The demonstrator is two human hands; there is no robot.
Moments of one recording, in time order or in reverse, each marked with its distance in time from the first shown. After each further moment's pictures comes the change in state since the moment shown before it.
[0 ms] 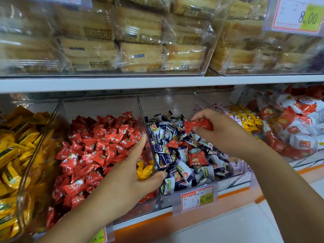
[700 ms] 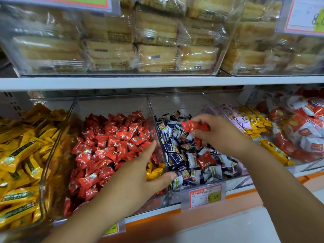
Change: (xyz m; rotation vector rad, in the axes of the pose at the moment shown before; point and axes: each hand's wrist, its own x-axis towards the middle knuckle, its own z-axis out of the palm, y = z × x) left_hand -0.003 -0.008 0.000 0.135 -0.018 -0.028; right_hand 0.008 -0.008 0.018 0.053 -0.064 0.004
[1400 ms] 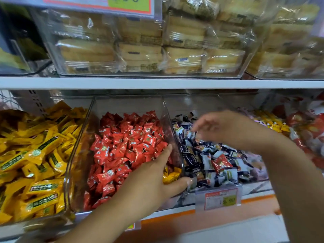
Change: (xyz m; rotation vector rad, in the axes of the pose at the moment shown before) left_hand -0.005 -0.001 -0.001 0.068 -0.027 0.002; right_hand 0.001 -0.044 -0.010 -0.121 -0.230 -0.028
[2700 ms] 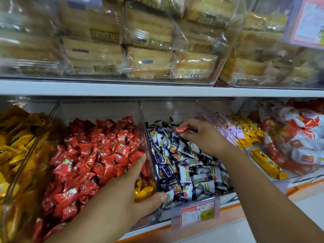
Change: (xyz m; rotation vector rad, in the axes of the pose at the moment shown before) left_hand -0.004 -0.048 -0.001 0.068 -0.126 -0.105; right_hand 0.053 0.079 0.021 0.120 0.279 0.053
